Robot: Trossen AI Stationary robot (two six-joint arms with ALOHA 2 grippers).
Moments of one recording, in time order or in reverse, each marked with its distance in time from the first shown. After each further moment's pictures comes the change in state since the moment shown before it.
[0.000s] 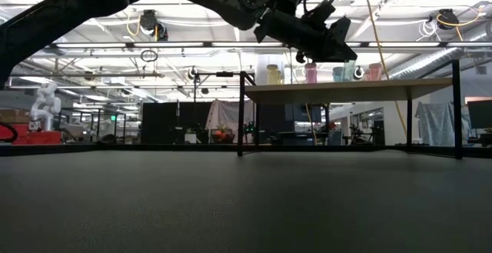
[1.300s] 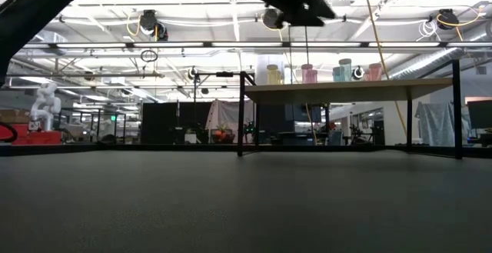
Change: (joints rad) left arm 0.001 -0.202 0.006 -0.199 -0.040 -0.057; right arm 0.000 0.000 0.000 0.006 -0.004 0.107
